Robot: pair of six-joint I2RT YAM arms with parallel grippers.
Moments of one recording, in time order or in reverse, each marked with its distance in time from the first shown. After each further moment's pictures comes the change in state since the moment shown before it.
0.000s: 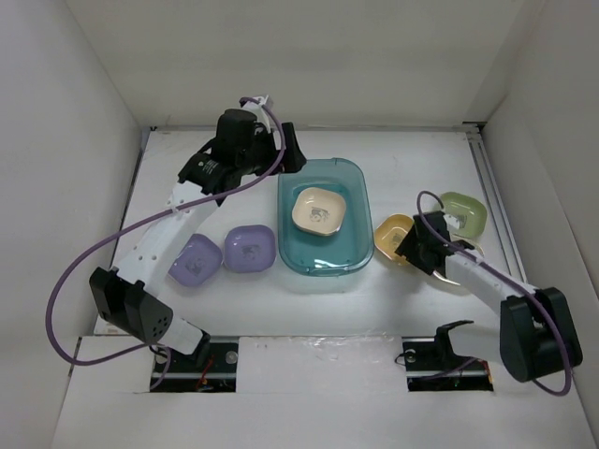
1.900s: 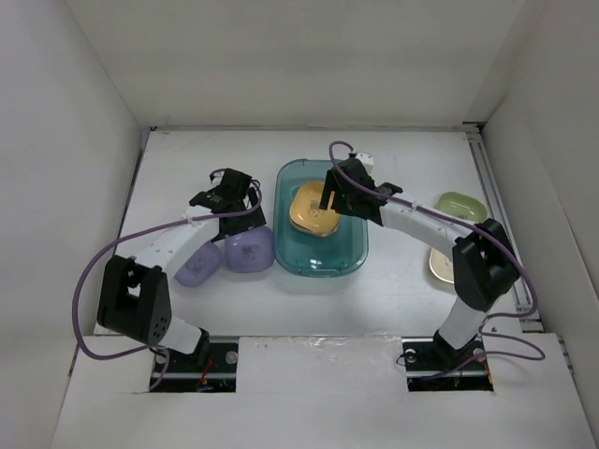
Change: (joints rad) left arm 0.110 -0.021 -0.529 -0.074 -0.333 -0.200; right arm 0.402 0.528 0.735 -0.043 0.071 -0.087
